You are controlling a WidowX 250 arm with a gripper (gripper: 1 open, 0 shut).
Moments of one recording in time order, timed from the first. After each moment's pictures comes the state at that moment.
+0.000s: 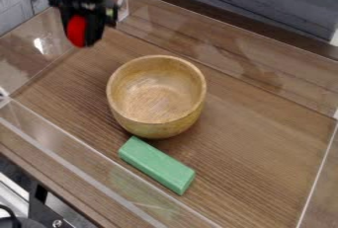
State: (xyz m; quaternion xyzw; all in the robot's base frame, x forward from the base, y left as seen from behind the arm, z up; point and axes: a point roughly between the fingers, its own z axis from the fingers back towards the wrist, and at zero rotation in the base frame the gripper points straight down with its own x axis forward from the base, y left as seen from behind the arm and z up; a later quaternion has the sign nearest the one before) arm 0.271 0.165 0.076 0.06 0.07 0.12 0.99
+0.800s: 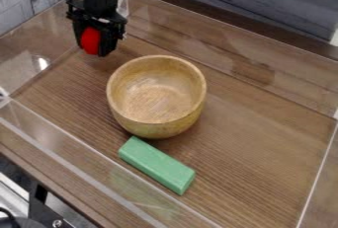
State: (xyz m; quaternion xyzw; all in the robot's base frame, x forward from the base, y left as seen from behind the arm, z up) arm 0.295 0.190 0.042 0.04 0.07 0.07 0.99
